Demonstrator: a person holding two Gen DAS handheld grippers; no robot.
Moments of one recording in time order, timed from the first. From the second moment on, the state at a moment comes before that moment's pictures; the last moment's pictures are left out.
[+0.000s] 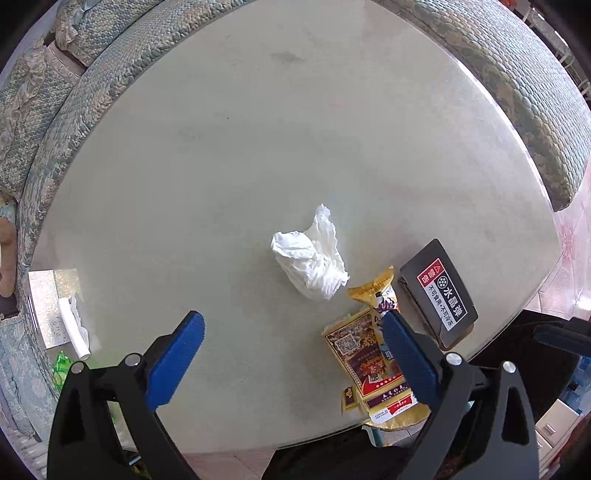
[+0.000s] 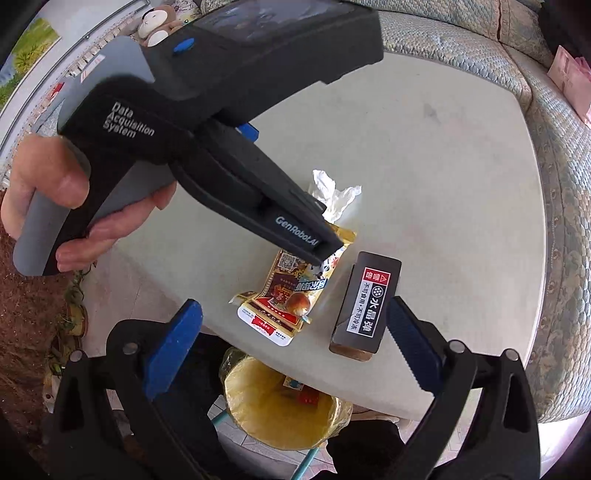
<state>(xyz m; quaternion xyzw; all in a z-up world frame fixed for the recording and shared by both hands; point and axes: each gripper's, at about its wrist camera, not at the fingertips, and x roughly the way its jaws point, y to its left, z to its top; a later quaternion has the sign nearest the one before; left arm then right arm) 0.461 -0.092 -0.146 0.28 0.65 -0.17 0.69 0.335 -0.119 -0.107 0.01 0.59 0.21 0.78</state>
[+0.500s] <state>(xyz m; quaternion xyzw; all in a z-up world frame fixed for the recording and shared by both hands) 0.496 -0.096 -0.211 0.26 0.68 -0.19 0.67 0.356 -0.091 -0.200 0.00 0.62 0.22 0.75</state>
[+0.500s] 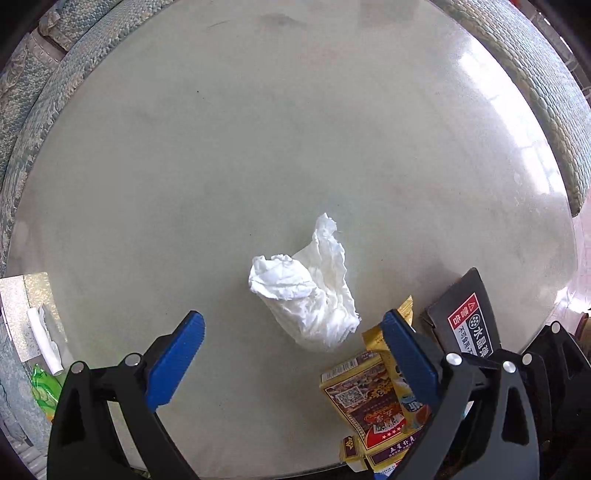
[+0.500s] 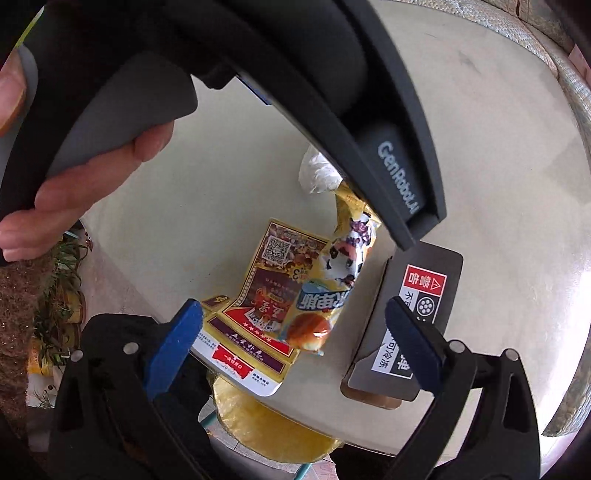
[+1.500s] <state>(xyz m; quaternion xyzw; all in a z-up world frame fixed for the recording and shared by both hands) 0.536 -0.068 -0.274 0.21 0.71 -0.19 0.65 0.380 -0.070 -0.231 -0.14 0.59 0.19 0.77</state>
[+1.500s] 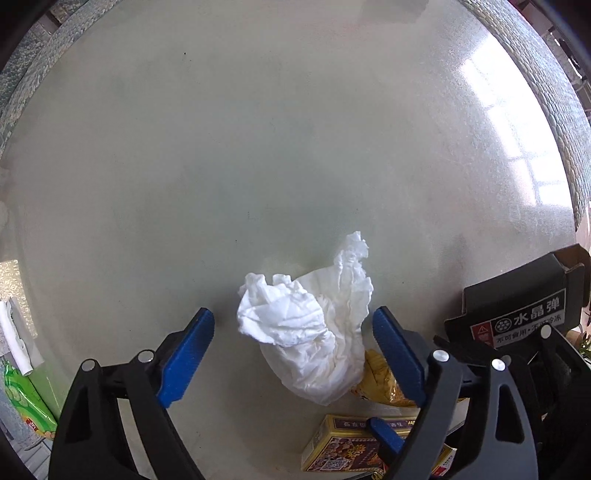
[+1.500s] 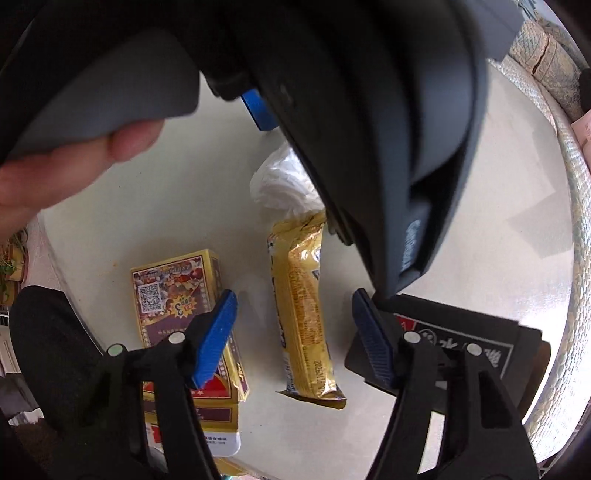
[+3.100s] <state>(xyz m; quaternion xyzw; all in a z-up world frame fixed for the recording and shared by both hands) 0.304 -0.041 -0.076 0.21 0.61 -0.20 0.73 0.232 -0.108 -0.078 -0.16 0.49 0.16 0.84</state>
